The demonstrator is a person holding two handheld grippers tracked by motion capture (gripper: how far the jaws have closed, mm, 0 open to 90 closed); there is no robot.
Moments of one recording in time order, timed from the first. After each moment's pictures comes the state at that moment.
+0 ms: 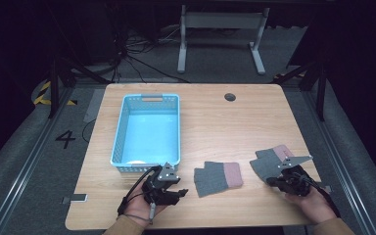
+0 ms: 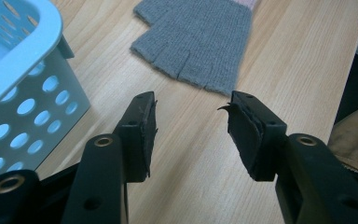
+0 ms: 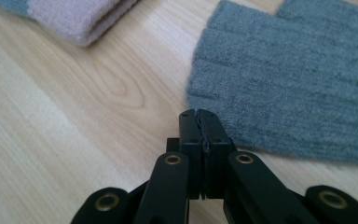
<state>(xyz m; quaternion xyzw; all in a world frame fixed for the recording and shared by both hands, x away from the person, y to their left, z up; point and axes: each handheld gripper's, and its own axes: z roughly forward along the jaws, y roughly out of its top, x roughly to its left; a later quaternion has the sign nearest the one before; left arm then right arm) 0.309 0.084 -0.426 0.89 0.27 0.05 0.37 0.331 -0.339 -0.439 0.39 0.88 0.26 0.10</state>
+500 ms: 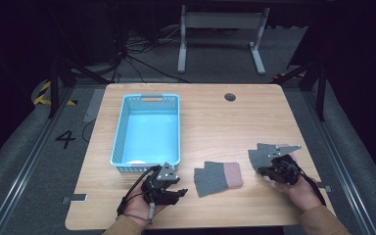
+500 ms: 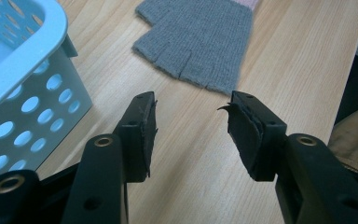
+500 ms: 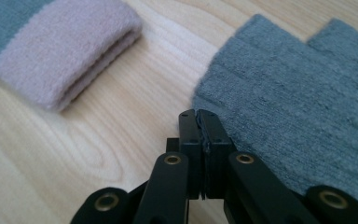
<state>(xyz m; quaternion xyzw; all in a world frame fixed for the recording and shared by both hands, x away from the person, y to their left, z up) 0.310 0.086 -0.426 0.89 0.27 0.05 0.37 0.364 -0.320 -0.441 0.40 0.87 0.27 0.11</state>
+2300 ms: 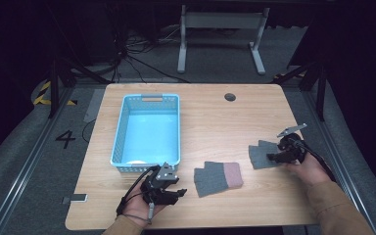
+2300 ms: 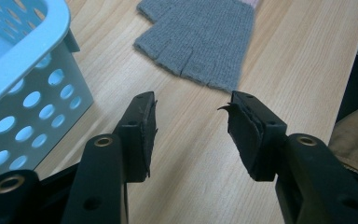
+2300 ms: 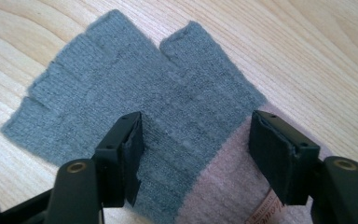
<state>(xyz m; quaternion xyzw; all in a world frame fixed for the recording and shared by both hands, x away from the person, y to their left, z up) 0.310 0.088 -0.426 0.89 0.28 0.05 0.37 0.428 -0.364 -0.433 0.44 0.86 0.20 0.15</state>
